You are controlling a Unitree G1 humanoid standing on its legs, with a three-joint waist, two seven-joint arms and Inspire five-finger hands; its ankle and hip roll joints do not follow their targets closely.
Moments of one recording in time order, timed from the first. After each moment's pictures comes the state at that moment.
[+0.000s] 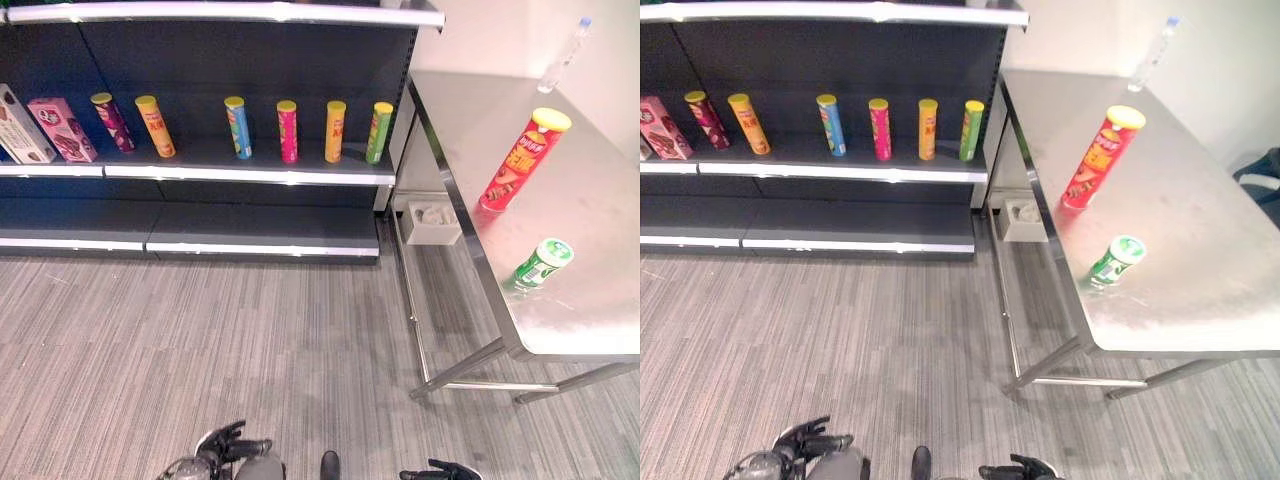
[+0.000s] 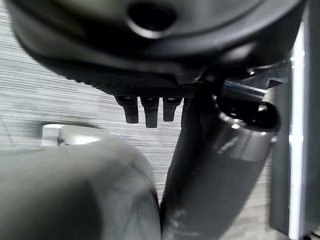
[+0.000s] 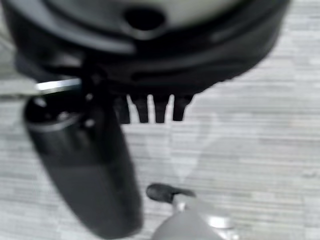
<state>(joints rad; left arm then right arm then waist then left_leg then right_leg) -0.14 0.22 -0.04 1.33 -0.19 -0.11 -0.10 -0.13 -0.26 0.16 1.36 0.18 -0.04 0.08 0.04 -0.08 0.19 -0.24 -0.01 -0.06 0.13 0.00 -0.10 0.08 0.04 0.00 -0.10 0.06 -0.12</state>
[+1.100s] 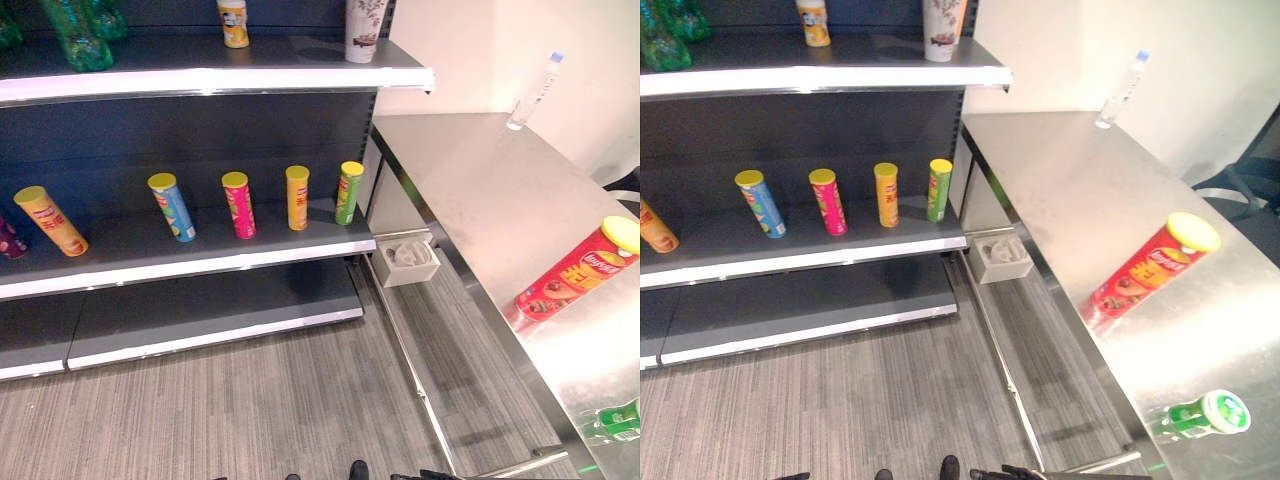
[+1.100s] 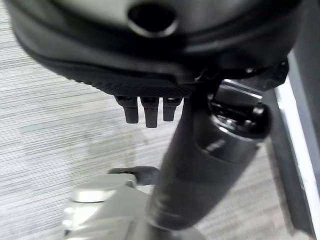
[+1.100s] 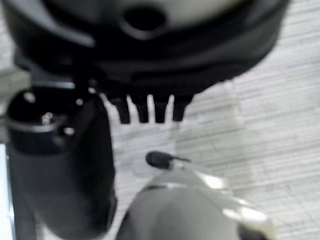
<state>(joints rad) -0.02 0.27 -0.11 1.36 -0.15 -0.08 -0.07 -0.05 -0.22 0.12 1.37 0.16 -0.04 0.08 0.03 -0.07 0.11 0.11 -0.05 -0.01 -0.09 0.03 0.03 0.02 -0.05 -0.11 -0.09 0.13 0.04</state>
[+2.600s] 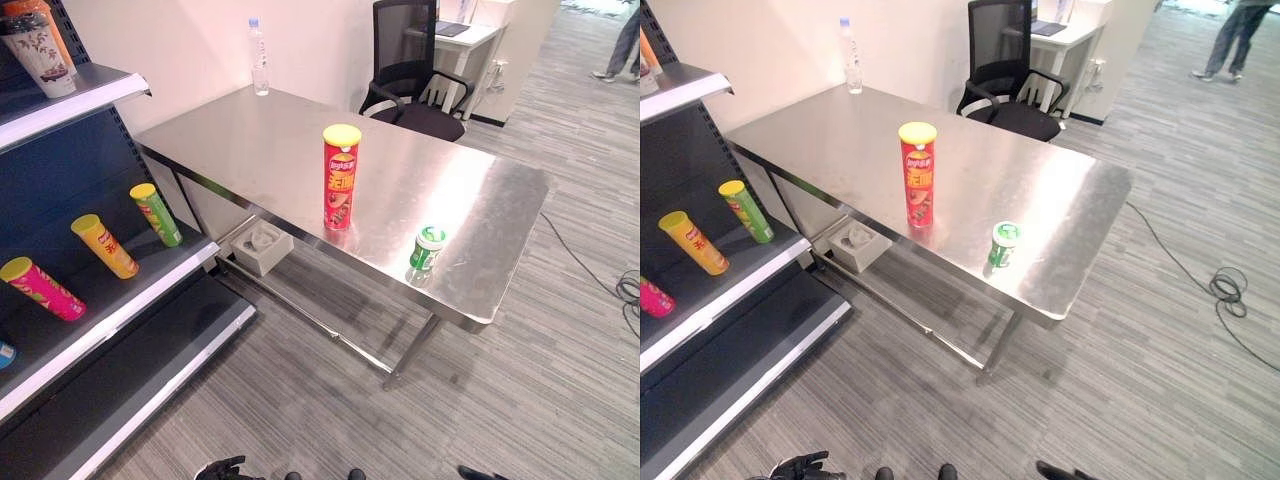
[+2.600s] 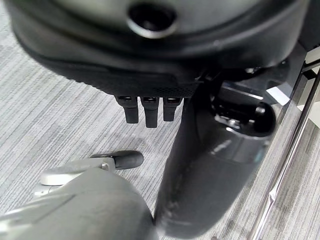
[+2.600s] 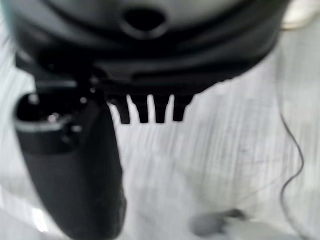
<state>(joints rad) -0.04 0.24 -0.08 1.36 -0.16 -0.08 -0.10 -0.01 -0.44 -0.28 1.40 0.42 -0.04 0.02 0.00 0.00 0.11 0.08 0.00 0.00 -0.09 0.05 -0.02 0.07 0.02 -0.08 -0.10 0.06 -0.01</state>
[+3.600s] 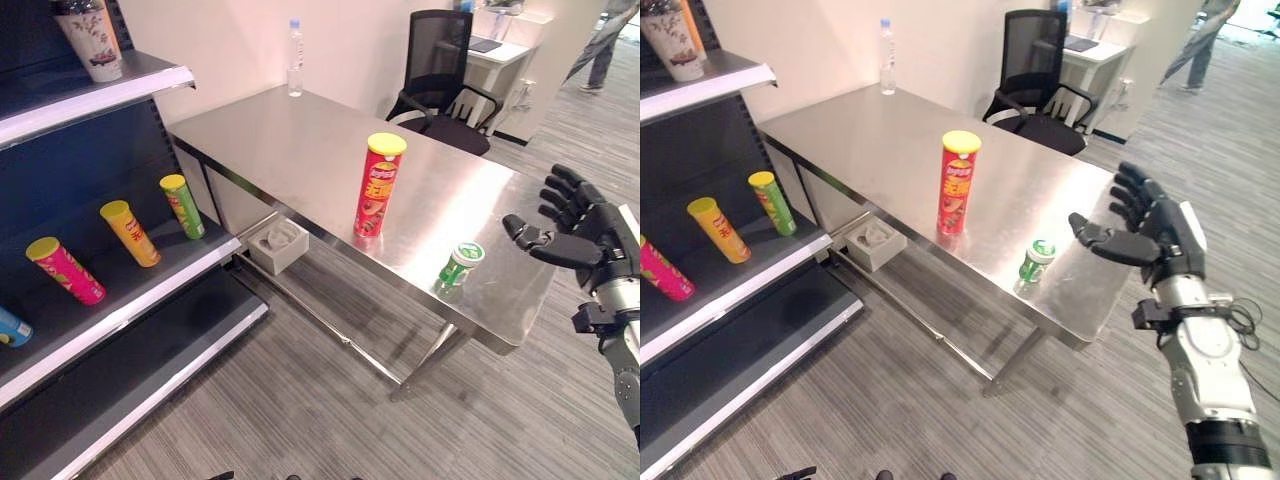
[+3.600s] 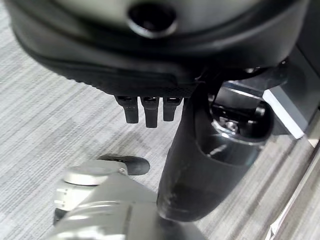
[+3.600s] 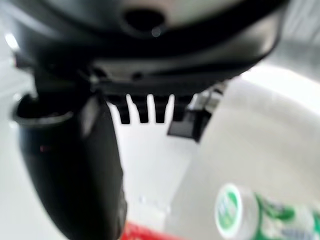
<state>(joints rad) 0.08 0.25 -0.03 1.28 -0.15 -0.10 -0.10 -0.17 -0.86 -0.07 0.28 0.62 -0.20 0.13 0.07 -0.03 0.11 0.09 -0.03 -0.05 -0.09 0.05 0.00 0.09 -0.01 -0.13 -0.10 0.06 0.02</state>
